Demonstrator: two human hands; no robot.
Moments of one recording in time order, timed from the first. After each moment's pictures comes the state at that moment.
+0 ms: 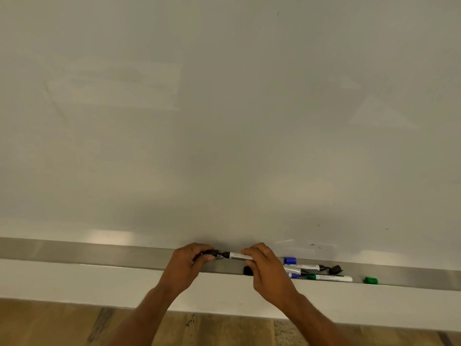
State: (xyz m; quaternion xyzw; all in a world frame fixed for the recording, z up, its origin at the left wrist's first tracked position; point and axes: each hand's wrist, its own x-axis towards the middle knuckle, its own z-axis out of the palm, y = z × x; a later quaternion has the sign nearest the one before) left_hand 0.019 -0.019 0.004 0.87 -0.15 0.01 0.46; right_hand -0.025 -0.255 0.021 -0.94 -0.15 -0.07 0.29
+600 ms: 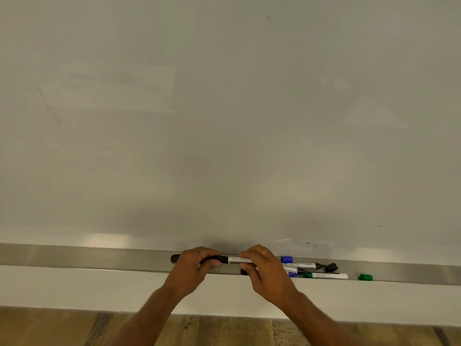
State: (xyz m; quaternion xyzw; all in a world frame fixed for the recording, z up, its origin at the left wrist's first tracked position) left_hand 0.014 -0.036 0.013 0.87 -0.19 -0.03 0.45; right_hand -0.029 -0.259 0.021 -0.93 -0.16 -0.11 0.31
